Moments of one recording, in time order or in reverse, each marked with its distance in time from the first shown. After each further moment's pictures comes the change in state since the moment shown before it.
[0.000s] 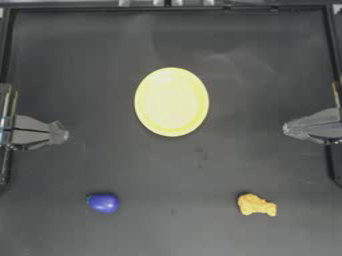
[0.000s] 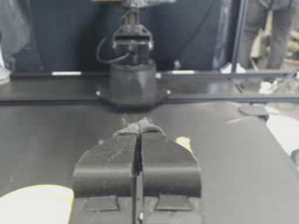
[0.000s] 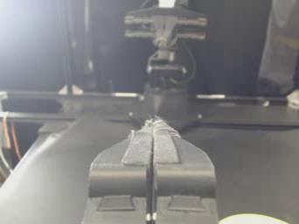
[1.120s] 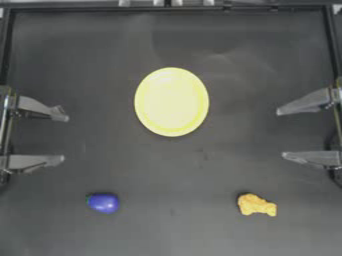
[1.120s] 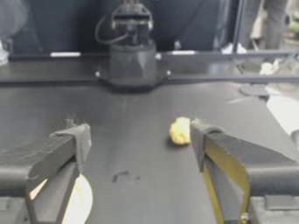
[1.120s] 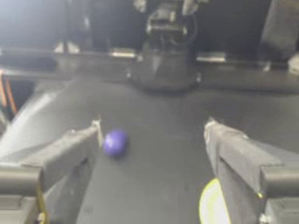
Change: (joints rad) left arm 0.000 -0.028 0.005 0.000 0.087 0.009; right arm -0.003 0.000 -0.054 -0.015 0.233 -0.005
